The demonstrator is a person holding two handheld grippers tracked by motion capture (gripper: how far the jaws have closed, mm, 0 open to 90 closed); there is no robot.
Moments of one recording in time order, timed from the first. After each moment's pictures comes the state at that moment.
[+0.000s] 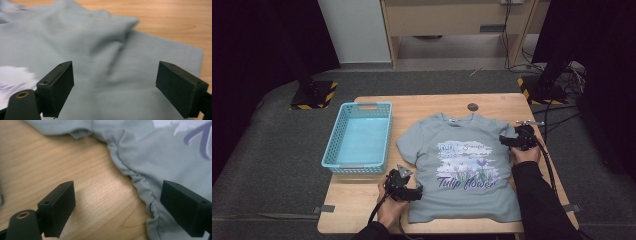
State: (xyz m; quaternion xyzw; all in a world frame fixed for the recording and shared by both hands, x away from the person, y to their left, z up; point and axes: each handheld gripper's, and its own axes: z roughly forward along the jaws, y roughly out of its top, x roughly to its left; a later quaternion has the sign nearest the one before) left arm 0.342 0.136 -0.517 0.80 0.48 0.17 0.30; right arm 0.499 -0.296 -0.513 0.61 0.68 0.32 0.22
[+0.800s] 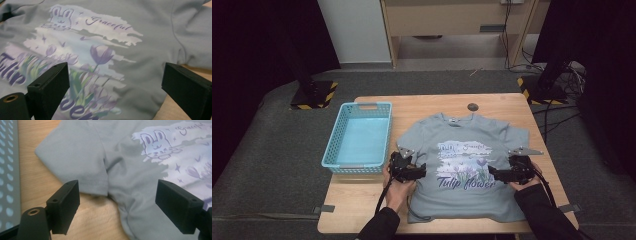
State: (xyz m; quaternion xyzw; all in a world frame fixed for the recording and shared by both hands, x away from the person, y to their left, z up) left arm 0.385 0.118 -0.492 0.75 0.52 0.20 0.34; right arm 0.378 -0.253 -0.490 0.51 0.76 0.37 0.17
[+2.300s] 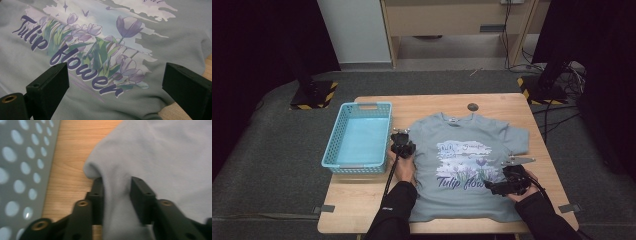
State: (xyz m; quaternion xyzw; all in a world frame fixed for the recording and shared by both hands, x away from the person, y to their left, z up) left arm 0.478 0.123 -0.526 0.68 0.63 0.26 0.28; right arm 0.356 -0.240 -0.499 0.46 0.81 0.34 0.12
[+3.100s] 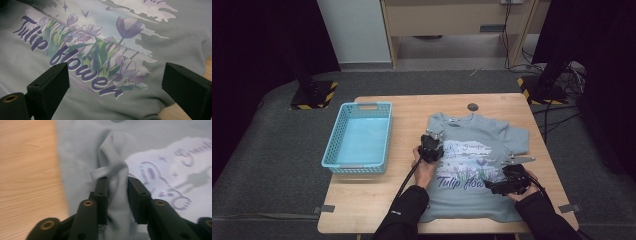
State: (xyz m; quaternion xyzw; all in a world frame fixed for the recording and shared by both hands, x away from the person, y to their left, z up) left arm 0.460 0.040 -0.517 0.78 0.48 0.19 0.35; right arm 0.358 -0.241 -0.499 0.46 0.81 0.34 0.12
